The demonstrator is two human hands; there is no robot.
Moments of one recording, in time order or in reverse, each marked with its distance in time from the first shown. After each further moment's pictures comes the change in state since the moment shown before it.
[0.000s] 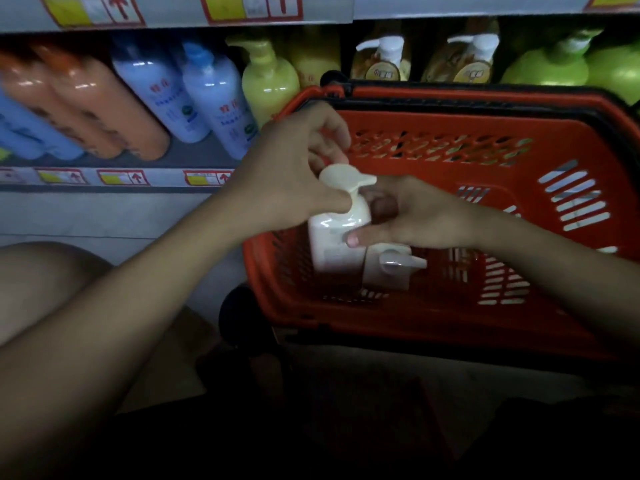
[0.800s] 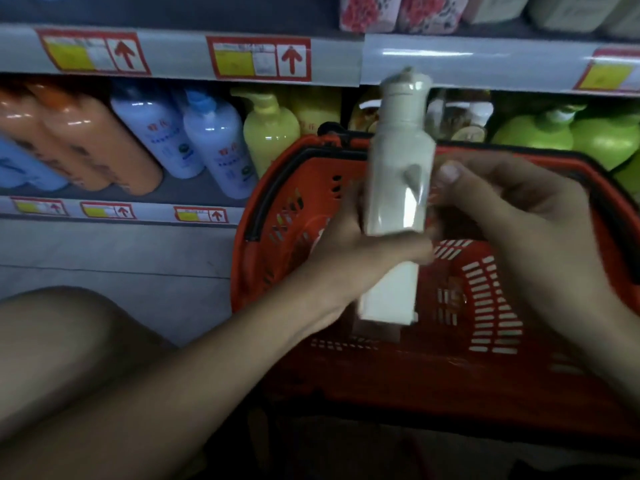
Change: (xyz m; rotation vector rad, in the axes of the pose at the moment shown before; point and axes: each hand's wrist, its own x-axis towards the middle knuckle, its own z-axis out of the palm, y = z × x) left_hand 0.007 0.014 0.056 -0.703 -0.081 -0.291; right_hand -0.046 -0.054 -0.026 0.503 0.777 -0.199
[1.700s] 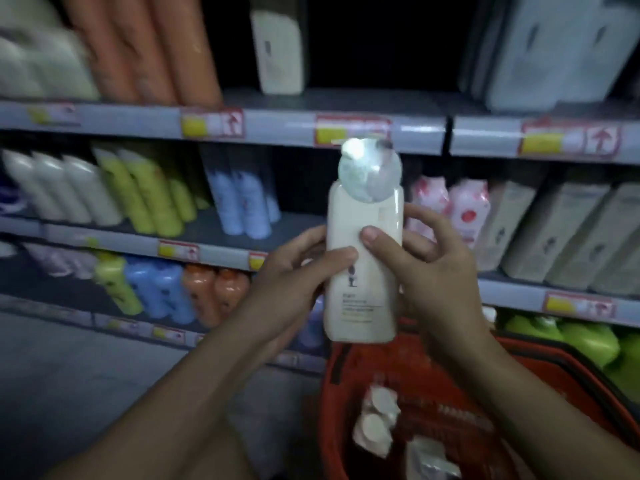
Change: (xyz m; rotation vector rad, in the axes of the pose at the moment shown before) left_hand -0.107 0.182 -0.118 -0.239 0.227 0.449; right_hand 0.014 -0.186 0.132 0.276 -0.037 -0.199
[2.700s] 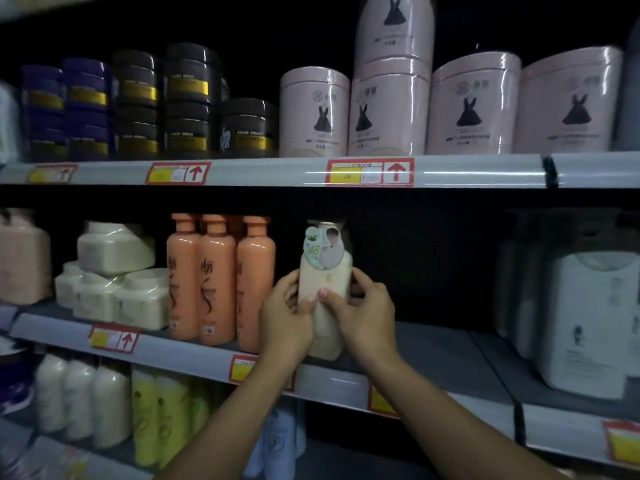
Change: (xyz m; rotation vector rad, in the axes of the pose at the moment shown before) left_hand 0.201 0.185 -0.057 0.396 0.445 0.597; right_hand 0.223 -0.096 0.185 -0.391 0.003 -0.366
